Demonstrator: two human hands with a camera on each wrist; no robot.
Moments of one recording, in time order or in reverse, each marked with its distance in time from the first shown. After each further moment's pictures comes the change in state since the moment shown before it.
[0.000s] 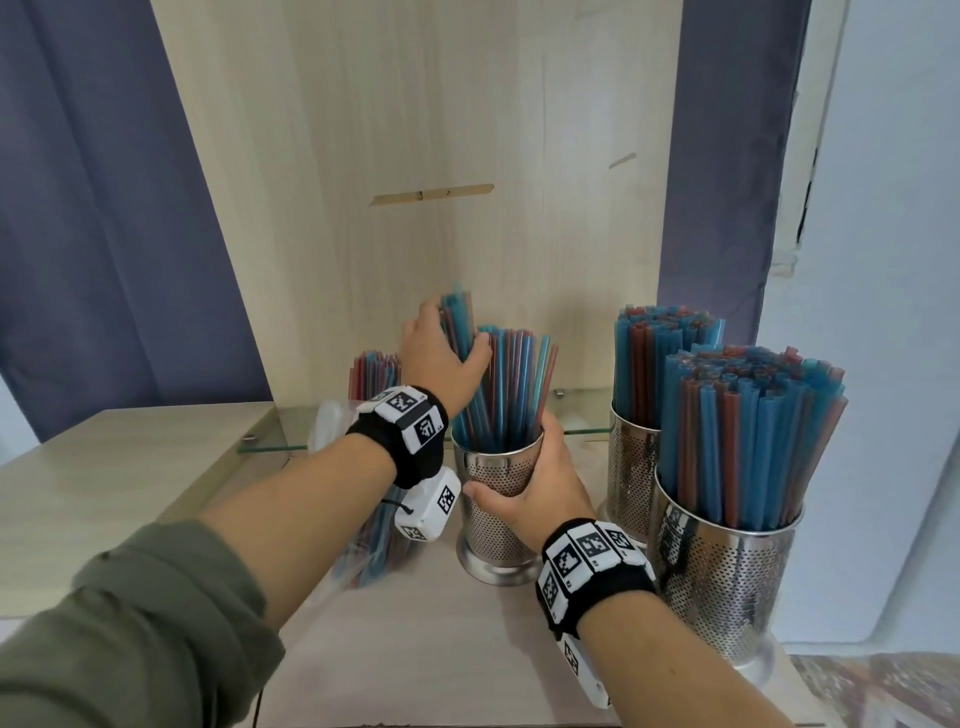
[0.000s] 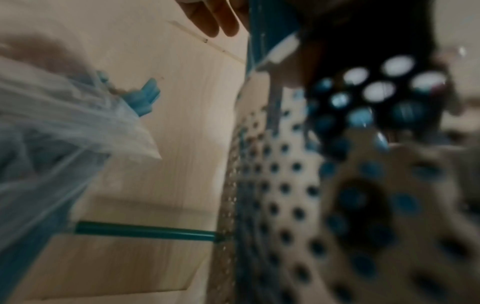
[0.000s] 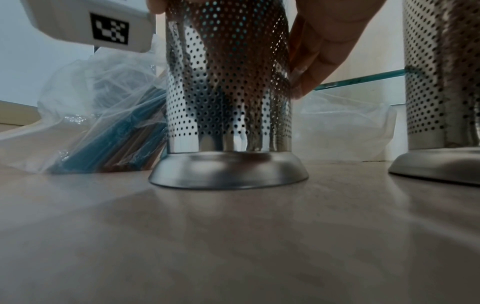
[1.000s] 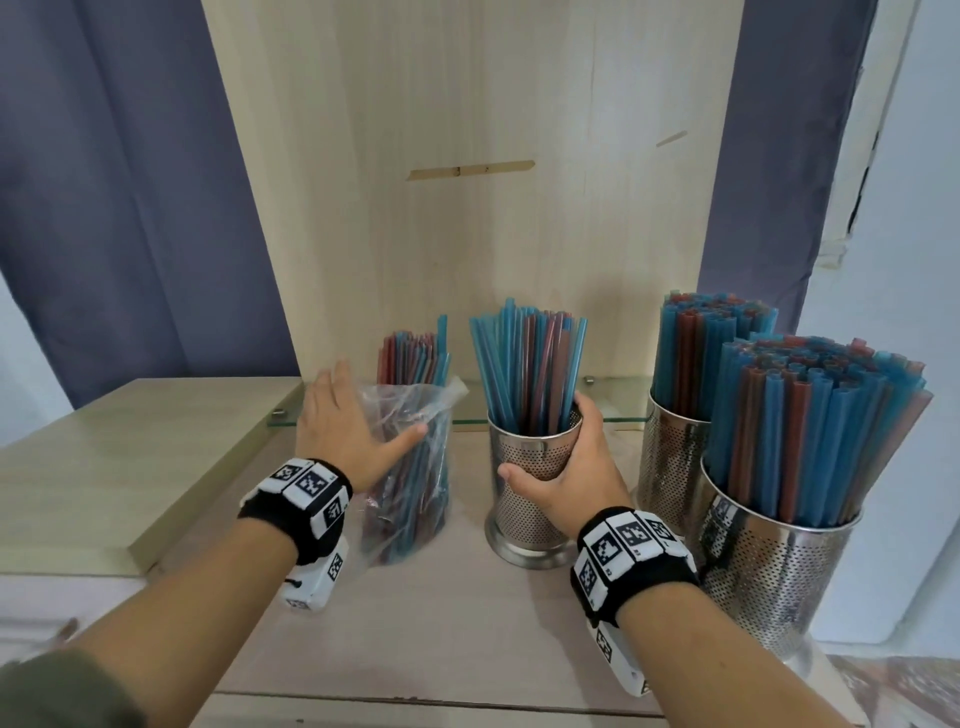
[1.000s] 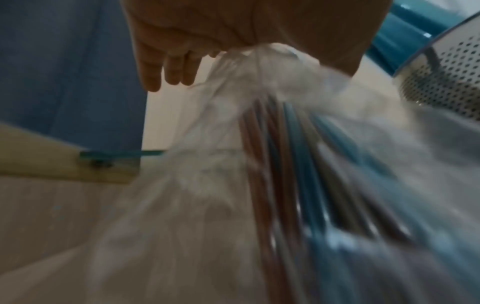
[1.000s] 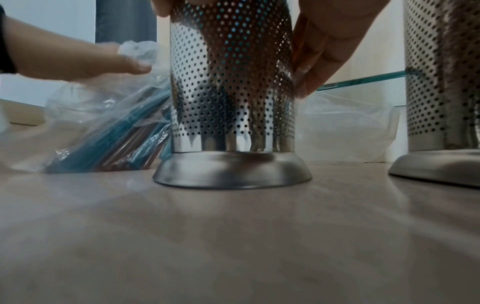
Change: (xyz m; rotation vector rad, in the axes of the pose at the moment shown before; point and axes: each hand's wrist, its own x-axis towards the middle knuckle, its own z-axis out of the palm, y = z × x) left_hand -0.057 -0.121 -0.087 0.638 -0.196 -0.172; right_hand 0.000 -0.002 -0.001 -0.015 -0.003 0.048
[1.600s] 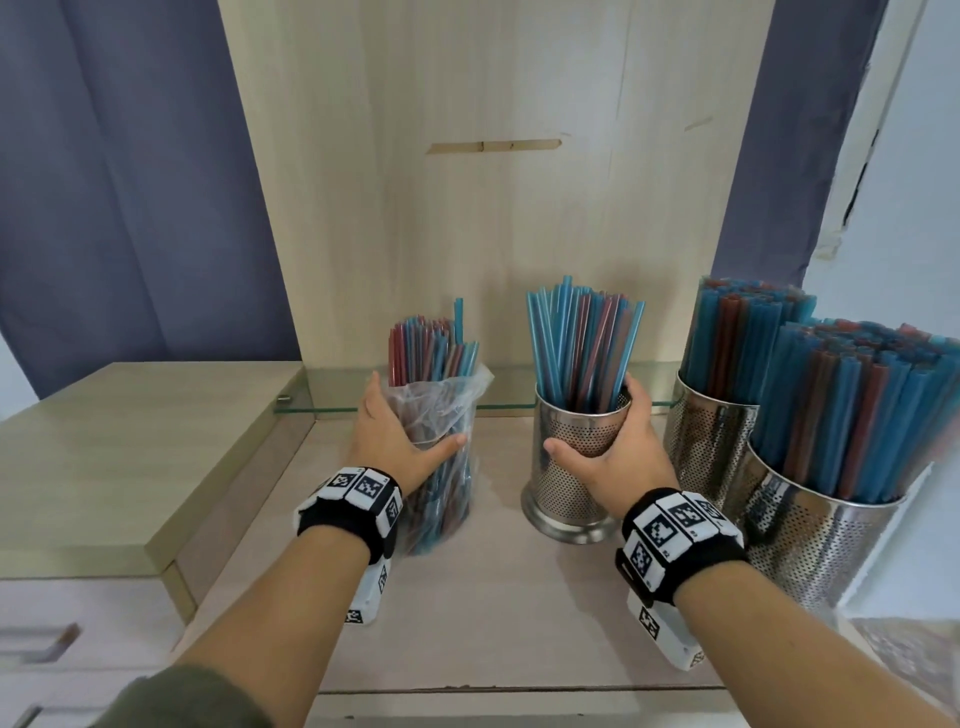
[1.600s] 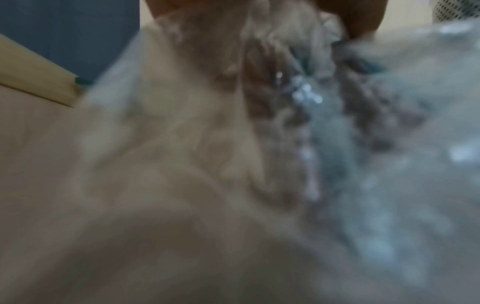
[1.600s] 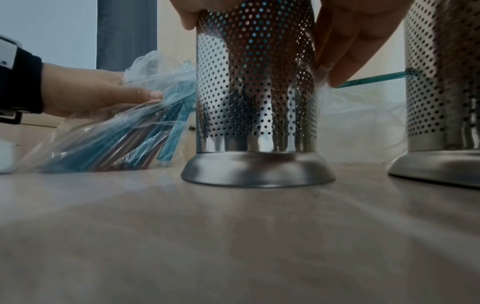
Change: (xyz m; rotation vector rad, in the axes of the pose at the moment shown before) left_hand -0.003 -0.008 0.041 -0.441 -0.113 -0.084; right_hand 0.001 -0.002 0.001 -0.118 0.163 0.037
